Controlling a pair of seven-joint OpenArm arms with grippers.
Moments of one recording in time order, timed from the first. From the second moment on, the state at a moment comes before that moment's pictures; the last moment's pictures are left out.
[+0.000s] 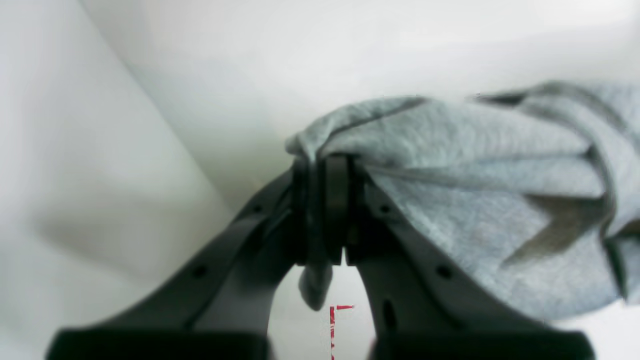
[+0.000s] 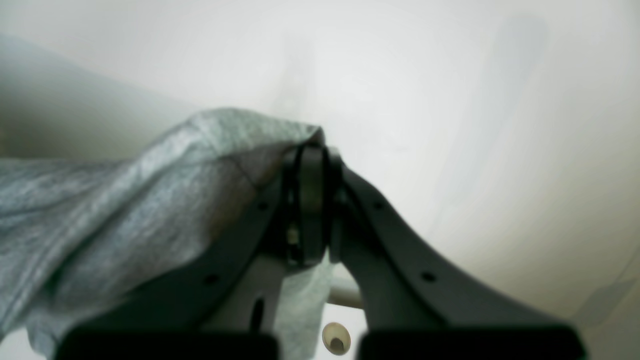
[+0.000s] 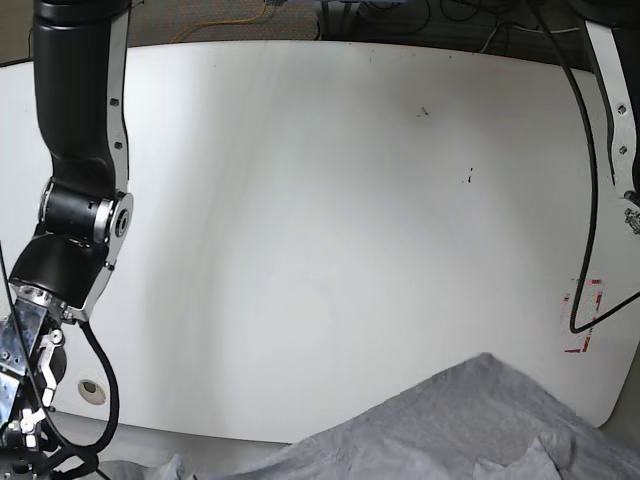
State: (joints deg) left arm -64.1 -32.9 -22.4 83.9 -29.2 -36.5 72.9; right arm 60.7 17.2 7.0 81.1 0.8 22.4 -47.8
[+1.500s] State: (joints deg) left arm 11.9 -25.9 -42.2 103.1 -33.4 -40.8 65.3; right arm -12.8 2.3 24.1 102.9 0.3 22.3 -42.5
